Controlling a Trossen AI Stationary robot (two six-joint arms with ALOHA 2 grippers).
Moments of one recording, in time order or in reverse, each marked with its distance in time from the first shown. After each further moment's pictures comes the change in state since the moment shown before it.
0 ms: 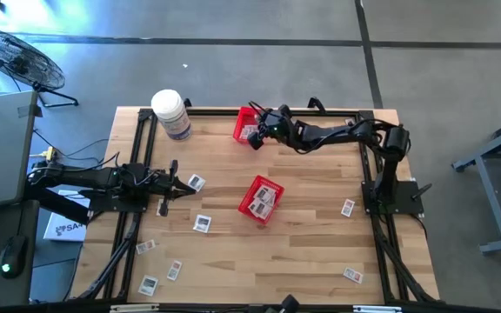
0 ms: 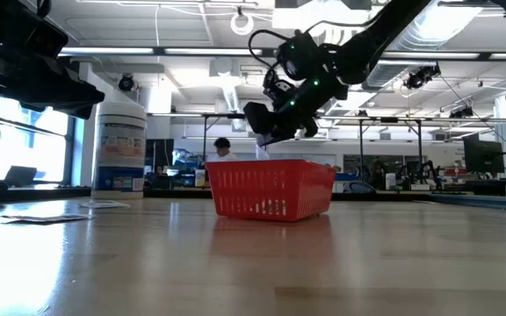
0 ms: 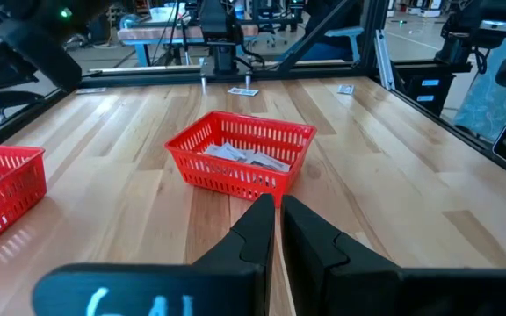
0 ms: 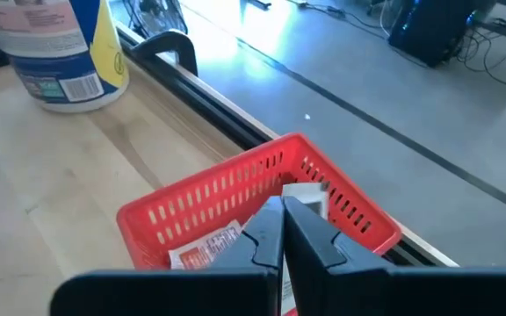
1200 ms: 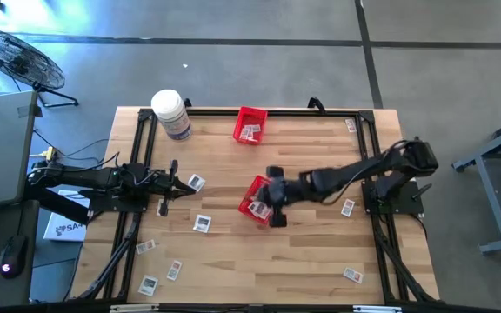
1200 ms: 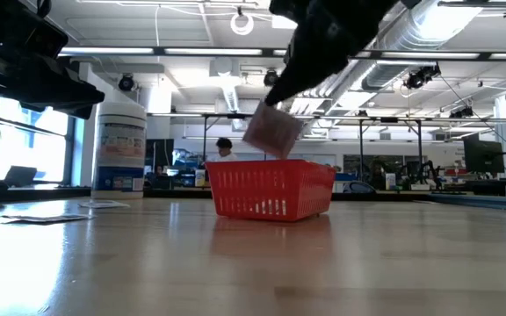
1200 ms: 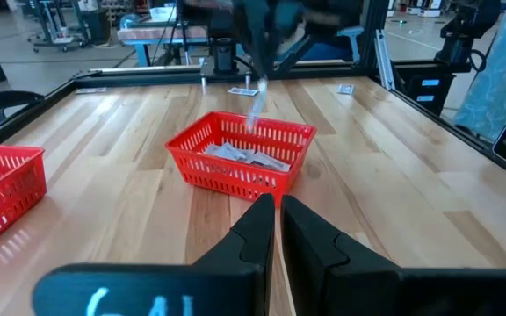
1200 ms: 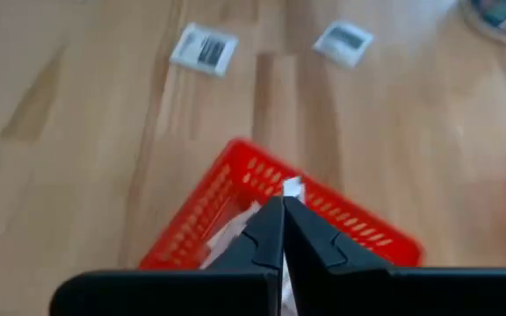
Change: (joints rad) left arm 0.000 0.000 0.000 0.000 0.000 0.000; right arm 0.552 -0.222 0.004 -0.524 -0.200 -0.128
